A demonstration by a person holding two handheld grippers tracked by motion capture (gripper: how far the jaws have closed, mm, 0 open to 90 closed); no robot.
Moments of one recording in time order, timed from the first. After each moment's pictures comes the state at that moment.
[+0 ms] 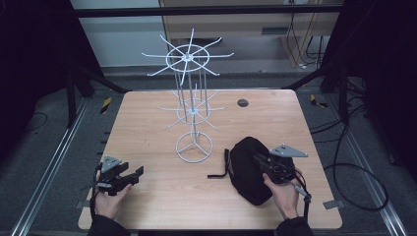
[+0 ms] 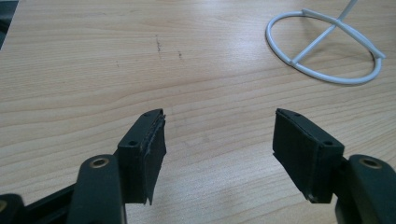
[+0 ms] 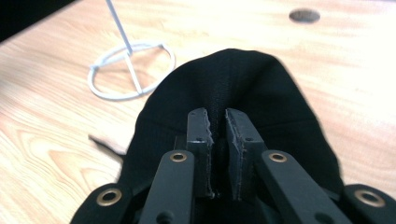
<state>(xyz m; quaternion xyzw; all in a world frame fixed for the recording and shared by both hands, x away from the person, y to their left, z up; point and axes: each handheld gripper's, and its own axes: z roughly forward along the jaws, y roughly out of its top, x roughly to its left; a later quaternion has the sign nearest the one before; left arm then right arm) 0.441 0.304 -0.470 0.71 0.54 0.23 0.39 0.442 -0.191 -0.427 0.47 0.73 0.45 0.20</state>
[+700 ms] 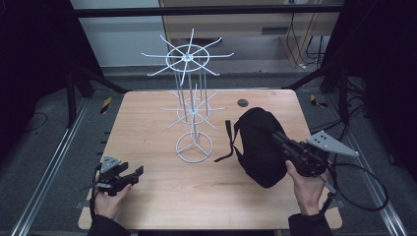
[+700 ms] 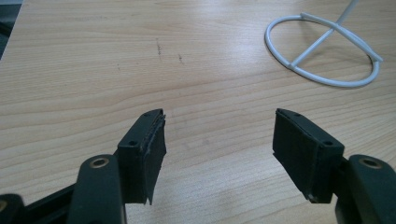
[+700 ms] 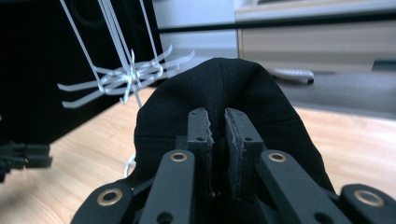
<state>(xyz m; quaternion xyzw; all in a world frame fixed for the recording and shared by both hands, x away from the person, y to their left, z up) 0.440 0.305 -0.469 0.71 0.53 0.24 0.40 0.412 -0.225 -0.339 0.43 0.65 0.57 0.26</state>
